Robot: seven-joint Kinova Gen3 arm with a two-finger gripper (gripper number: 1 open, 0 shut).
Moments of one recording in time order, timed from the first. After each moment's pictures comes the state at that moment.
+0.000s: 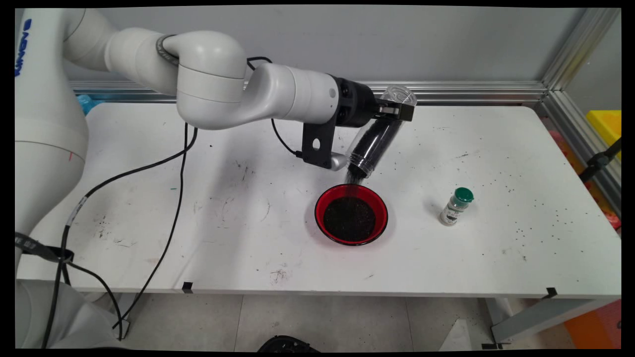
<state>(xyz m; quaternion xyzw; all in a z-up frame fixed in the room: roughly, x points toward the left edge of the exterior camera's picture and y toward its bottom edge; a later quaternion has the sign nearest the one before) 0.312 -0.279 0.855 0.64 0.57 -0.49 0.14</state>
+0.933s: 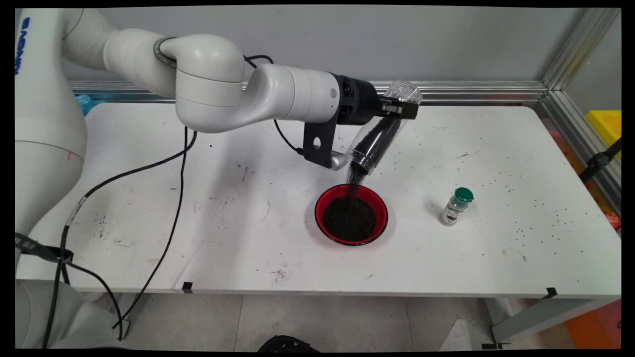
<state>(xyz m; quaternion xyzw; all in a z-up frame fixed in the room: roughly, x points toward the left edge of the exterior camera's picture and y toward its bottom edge) 0.311 -0.277 0.857 0.65 0.54 -0.51 0.16</state>
